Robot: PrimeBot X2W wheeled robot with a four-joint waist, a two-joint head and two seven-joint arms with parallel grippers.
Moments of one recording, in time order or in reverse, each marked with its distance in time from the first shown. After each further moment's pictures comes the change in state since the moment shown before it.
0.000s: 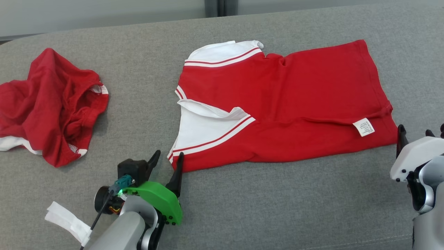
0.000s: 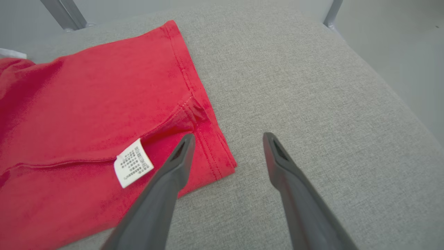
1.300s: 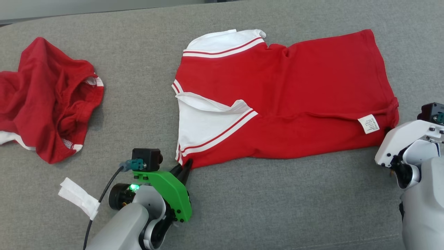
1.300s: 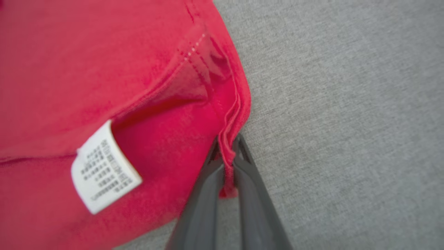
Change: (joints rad) left arm -0.013 0.004 -0.039 -0.088 -0.132 -0.016 0.311; right arm -0.207 -0.050 0.016 0.397 0.063 0.000 0.055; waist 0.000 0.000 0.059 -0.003
